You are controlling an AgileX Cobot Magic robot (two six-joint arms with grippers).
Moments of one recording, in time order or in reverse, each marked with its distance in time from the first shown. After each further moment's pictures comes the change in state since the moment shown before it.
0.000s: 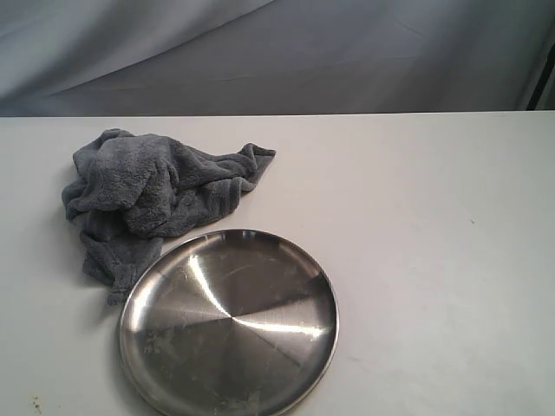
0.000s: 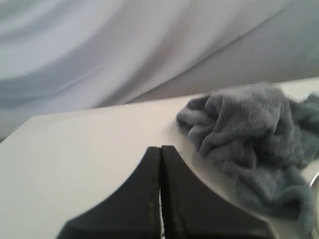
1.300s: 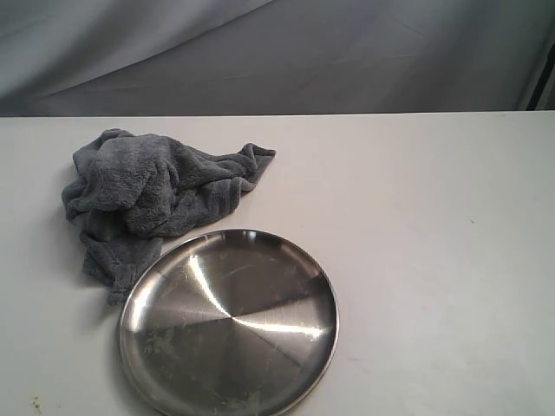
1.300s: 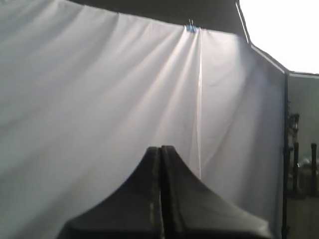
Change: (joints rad) left arm 0.000 0.708 -0.669 0.635 -0.670 -0.970; right arm 0.000 0.000 0.000 0.000 0.000 0.000
